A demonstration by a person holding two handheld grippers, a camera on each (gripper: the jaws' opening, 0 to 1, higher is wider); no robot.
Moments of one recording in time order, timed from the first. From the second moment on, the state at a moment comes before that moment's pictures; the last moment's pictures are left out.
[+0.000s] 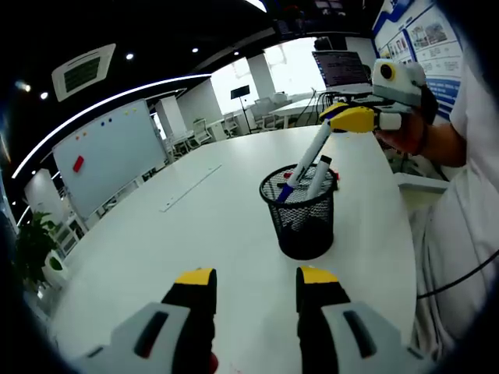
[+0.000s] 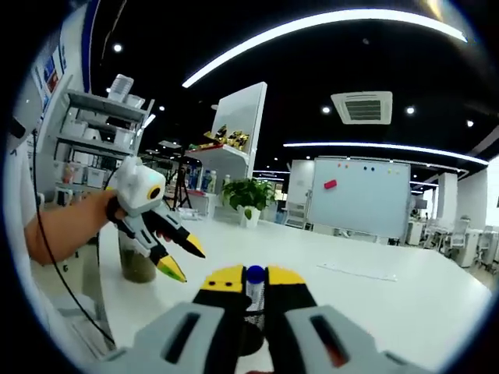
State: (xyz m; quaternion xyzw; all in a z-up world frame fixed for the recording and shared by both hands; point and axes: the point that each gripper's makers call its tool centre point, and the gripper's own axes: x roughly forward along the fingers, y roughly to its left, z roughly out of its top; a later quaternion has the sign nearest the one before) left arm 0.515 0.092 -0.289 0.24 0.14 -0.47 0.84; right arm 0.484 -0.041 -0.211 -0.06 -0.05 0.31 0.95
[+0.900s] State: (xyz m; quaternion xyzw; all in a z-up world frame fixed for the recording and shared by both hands) left arm 0.521 0.094 -0.292 0.24 0.15 -0.46 0.84; right arm 0.494 -0.153 -0.182 0.00 -0.13 0.13 0.98
